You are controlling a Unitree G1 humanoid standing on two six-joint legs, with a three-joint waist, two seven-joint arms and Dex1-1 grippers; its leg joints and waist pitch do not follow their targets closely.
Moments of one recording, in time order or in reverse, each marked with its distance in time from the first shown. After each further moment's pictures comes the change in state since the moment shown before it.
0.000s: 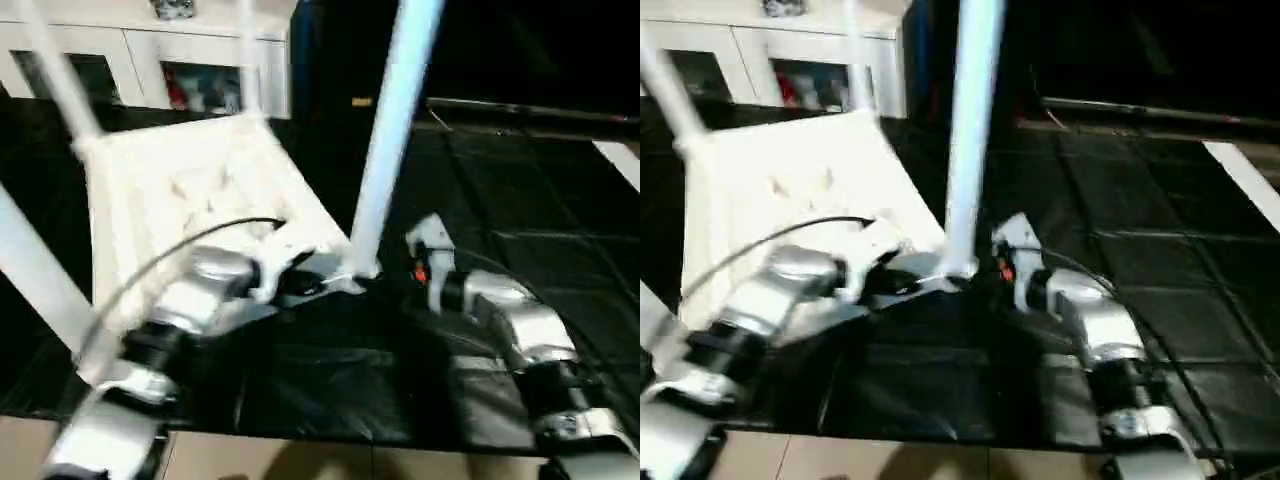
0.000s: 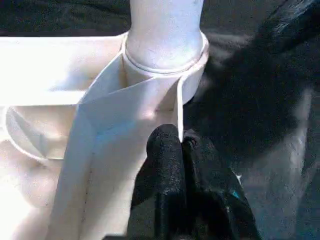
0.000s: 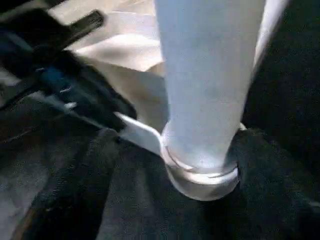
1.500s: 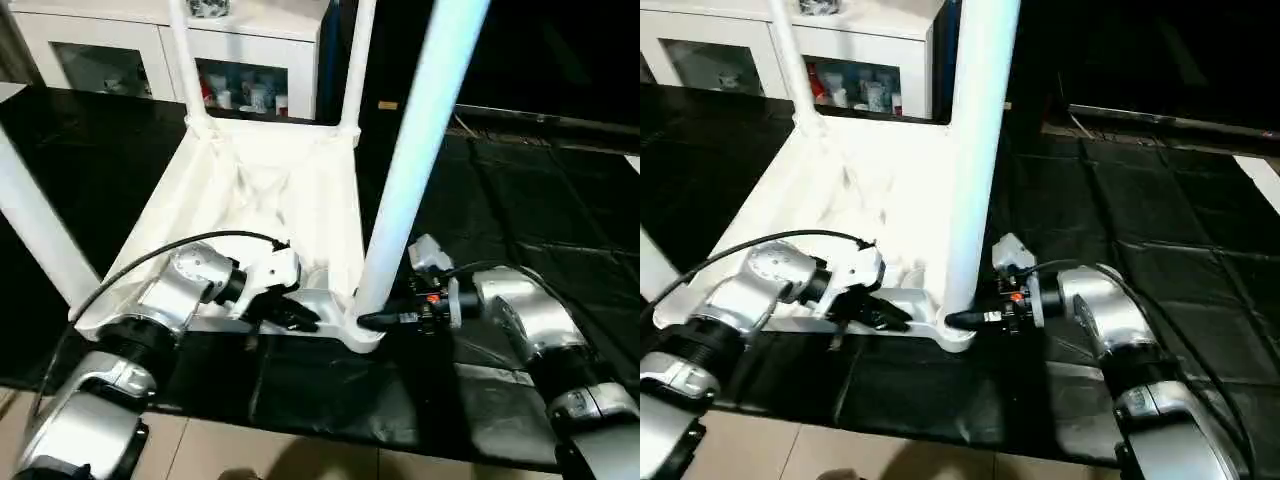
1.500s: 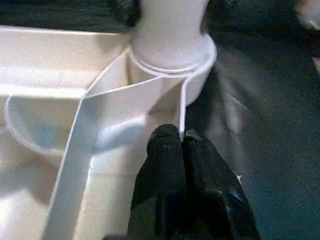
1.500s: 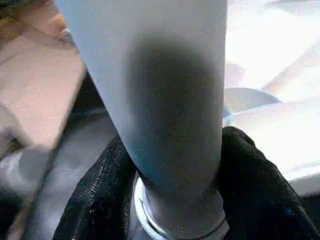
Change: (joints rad) left arm -0.025 0.027 -0.041 0.112 -0.015 -0.203 -0.268; right arm -0.012 -0.034 0.058 0.118 0.047 -0.148 0.287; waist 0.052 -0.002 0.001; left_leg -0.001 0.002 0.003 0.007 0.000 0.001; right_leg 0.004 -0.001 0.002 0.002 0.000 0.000
